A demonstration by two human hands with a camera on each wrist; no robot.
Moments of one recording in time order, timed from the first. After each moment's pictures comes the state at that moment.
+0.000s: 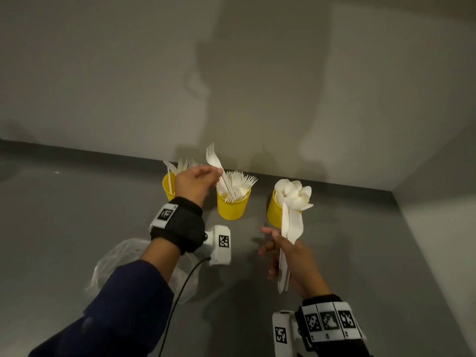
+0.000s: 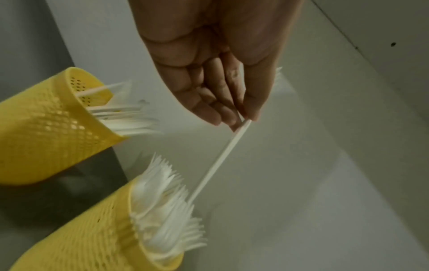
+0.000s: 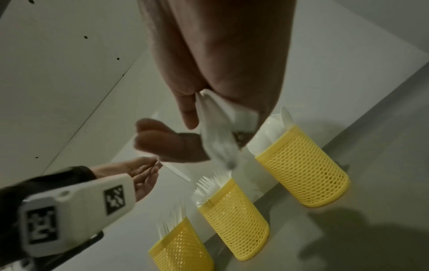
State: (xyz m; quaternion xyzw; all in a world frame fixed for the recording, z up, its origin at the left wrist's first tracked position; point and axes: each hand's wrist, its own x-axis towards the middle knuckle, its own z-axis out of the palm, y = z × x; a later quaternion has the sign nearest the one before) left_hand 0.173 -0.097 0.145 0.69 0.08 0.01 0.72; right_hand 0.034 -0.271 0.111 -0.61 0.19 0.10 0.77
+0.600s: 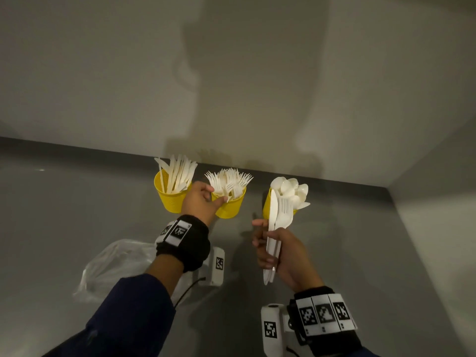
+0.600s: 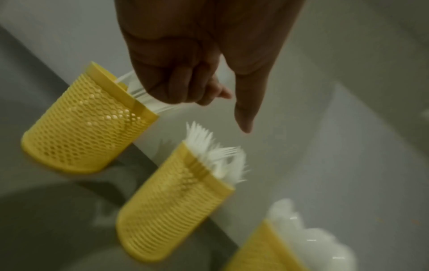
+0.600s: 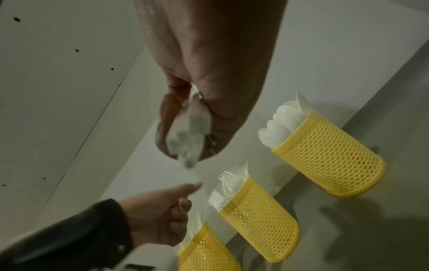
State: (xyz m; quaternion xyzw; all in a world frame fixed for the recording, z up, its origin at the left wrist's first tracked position) left_hand 0.165 -0.111 0.096 0.82 0.06 -0.02 0.57; right_hand 0.052 -0.265 0.114 -0.45 0.15 0.13 0.87
